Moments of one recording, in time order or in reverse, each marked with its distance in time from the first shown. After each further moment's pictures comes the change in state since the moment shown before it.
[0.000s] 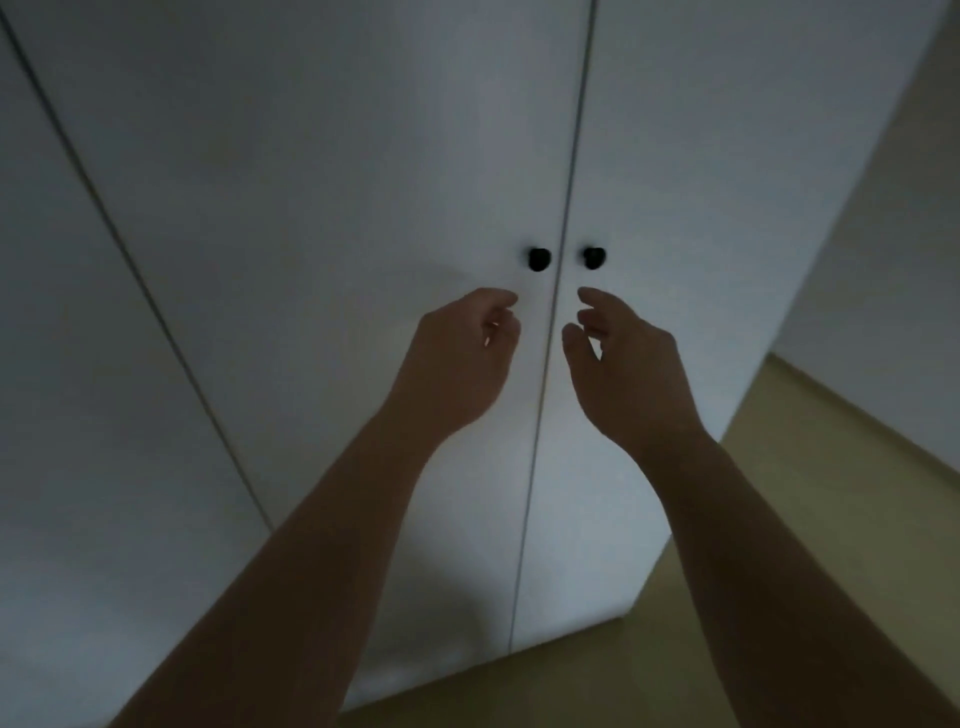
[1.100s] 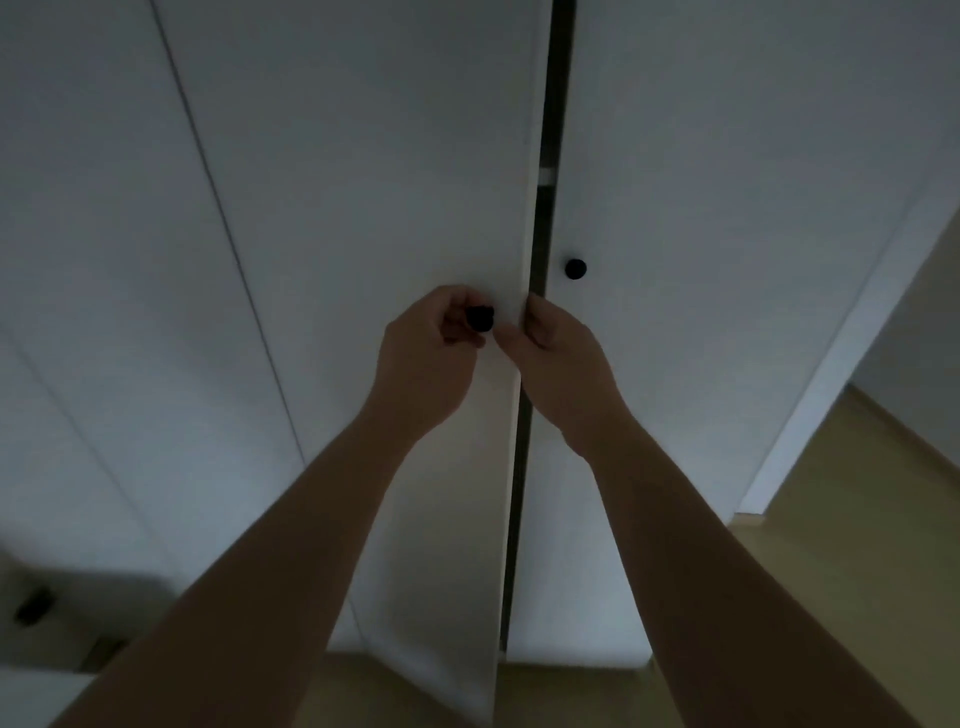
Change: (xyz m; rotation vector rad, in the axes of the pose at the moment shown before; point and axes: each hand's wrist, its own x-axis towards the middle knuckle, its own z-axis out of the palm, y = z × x) left_hand -0.051 0.079 0.042 -0.082 0.363 -0.193; right_hand -0.002 0.029 -0.047 0.553 -0.406 -0.175
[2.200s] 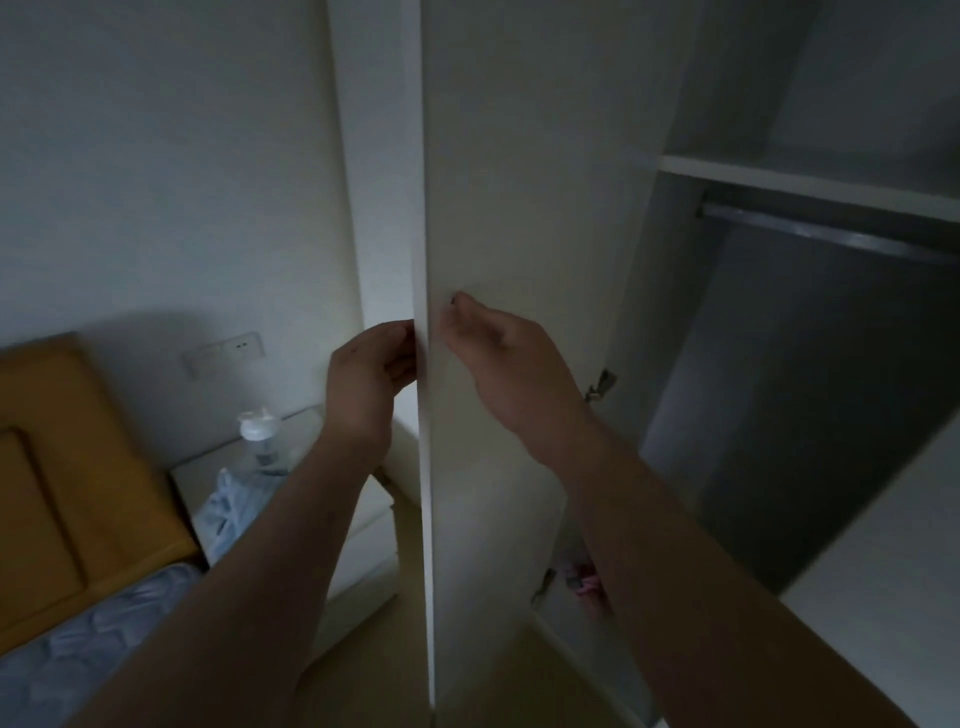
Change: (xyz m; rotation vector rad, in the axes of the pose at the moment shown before) left_hand -0.162 -0.018 -0.239 -0.301 0.916 -0.387; right_hand -0.092 -0.144 0.198 0.319 -0.851 -0.264
